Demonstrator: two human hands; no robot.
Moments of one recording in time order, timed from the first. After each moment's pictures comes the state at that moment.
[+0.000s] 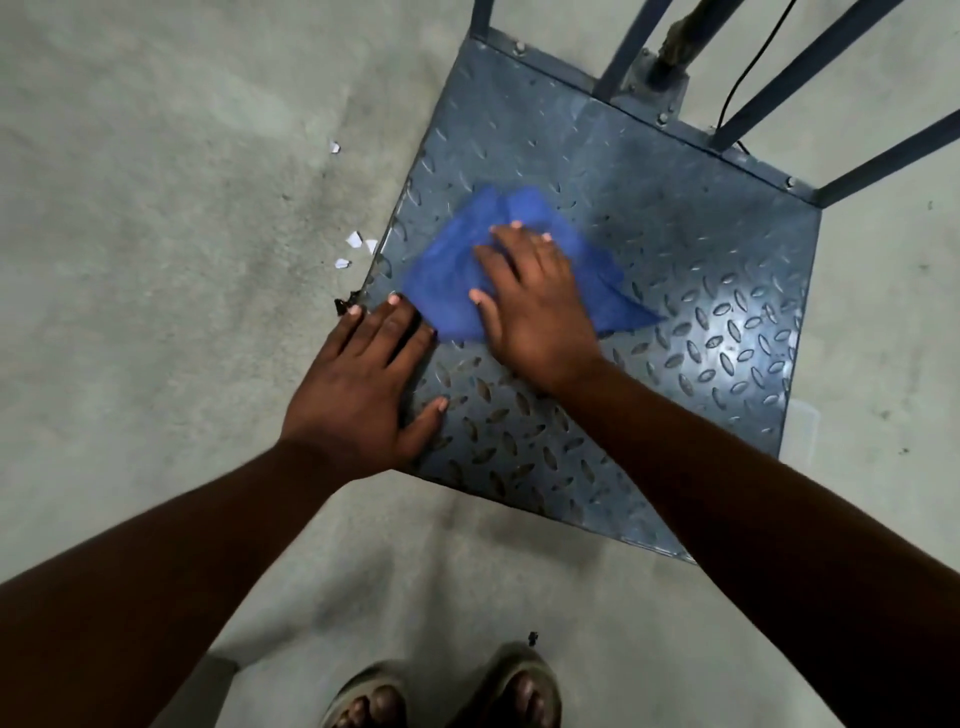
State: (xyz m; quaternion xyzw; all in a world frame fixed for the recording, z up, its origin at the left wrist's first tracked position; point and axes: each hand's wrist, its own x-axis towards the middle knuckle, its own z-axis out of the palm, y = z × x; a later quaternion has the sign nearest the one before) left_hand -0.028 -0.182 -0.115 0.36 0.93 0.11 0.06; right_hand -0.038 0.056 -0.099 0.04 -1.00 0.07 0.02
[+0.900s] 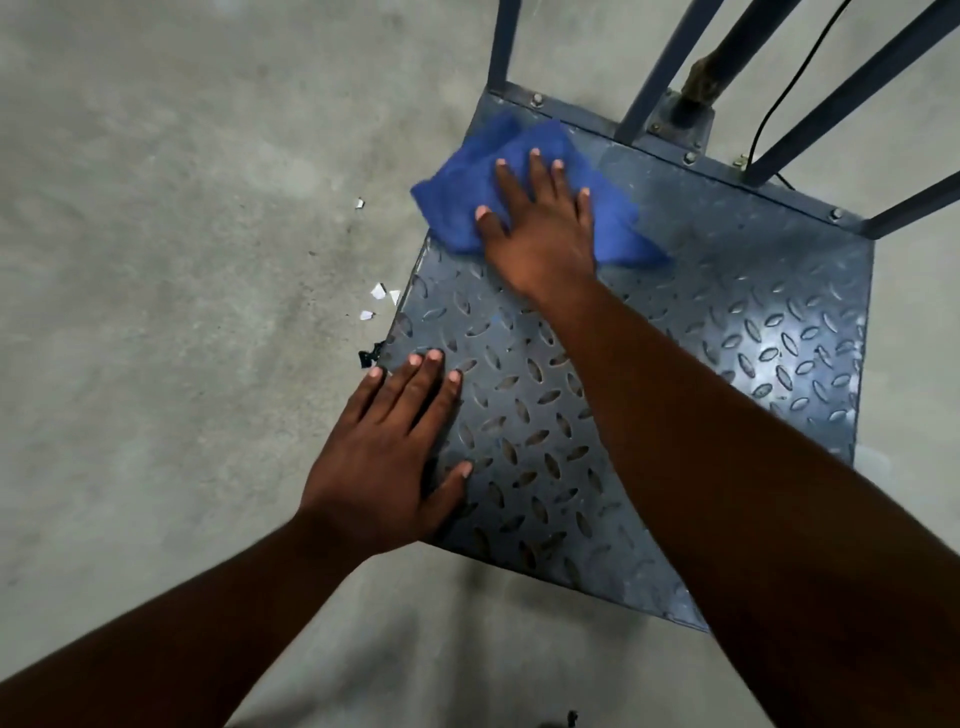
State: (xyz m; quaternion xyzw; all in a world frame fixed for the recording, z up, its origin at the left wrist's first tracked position) left_hand -0.026 -0.183 -0.122 0.36 0.93 0.09 0.07; right_hand -0.168 0.070 -0.108 -0.13 -0.99 0.09 -0.06
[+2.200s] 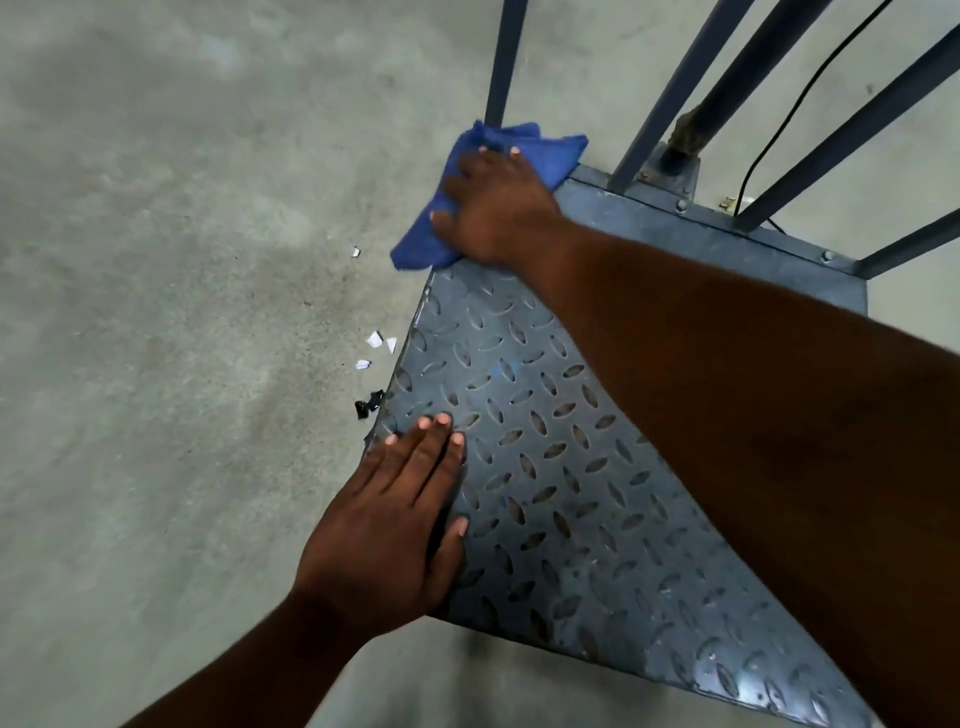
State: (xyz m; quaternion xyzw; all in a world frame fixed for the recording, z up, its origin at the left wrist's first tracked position) left_hand -0.025 -0.183 -0.127 0.38 0.91 0.13 0.05; right_hand -0.265 0.070 -0.088 0.06 -0.99 -0.12 -0.07
